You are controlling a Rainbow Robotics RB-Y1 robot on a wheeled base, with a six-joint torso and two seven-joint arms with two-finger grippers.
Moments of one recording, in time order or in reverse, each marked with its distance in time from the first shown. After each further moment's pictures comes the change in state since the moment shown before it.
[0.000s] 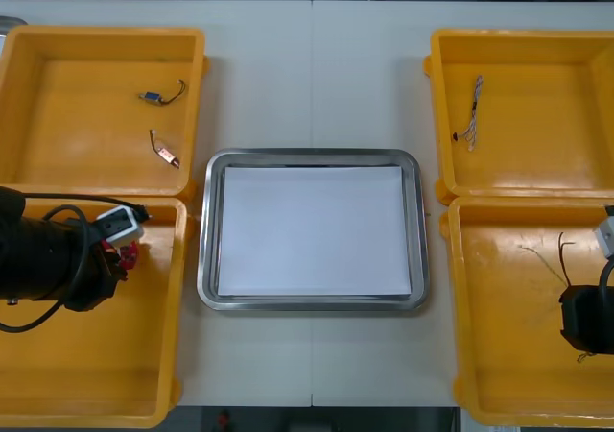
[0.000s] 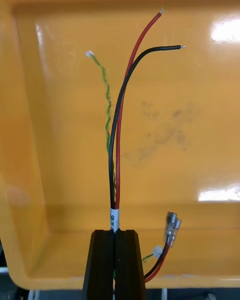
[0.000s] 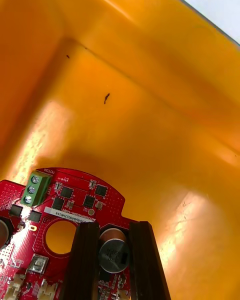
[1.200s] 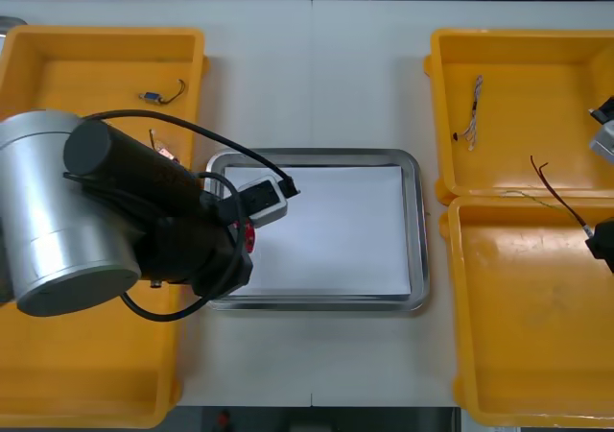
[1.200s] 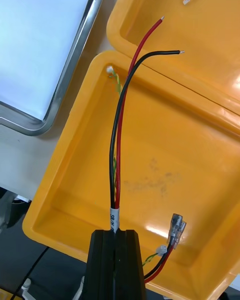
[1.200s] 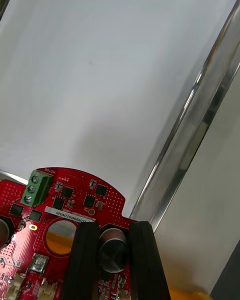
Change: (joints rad) right arm -0.448 -0.296 -0.059 -0.003 -0.506 0.156 0.080; left arm -0.519 -0.244 -0.425 -0.244 -0.207 0.390 0.562
